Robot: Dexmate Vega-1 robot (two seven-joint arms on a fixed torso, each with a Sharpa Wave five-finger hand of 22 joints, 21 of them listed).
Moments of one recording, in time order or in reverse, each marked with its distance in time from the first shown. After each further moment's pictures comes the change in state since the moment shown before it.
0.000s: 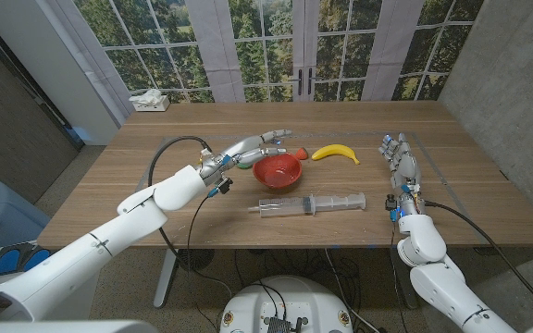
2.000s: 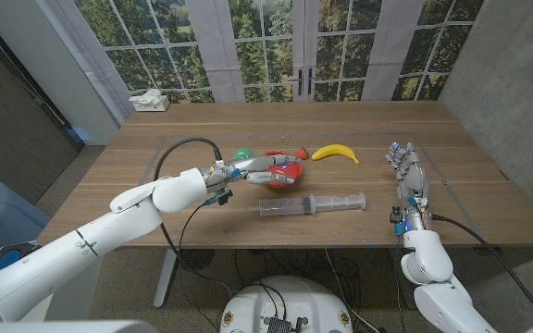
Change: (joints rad) left arm 0.010 0.111 0.026 -0.165 0.136 0.144 -0.145; left_hand 0.049 -0.024 -0.028 -0.057 -0.004 0.028 -0.013 0.001 0.000 0.013 -0.013 -0.005 0.005 0.104 0.000 0.007 0.003 0.041 0.030 -0.040 0.002; right arm -0.107 0.027 0.037 -0.051 -0.050 0.069 -0.023; right_hand -0.016 -0.005 0.010 -0.016 -0.004 0.005 0.005 0.000 0.000 0.011 0.004 0.000 0.000 0.000 0.000 0.006 -0.005 0.028 0.001 -0.042 0.000
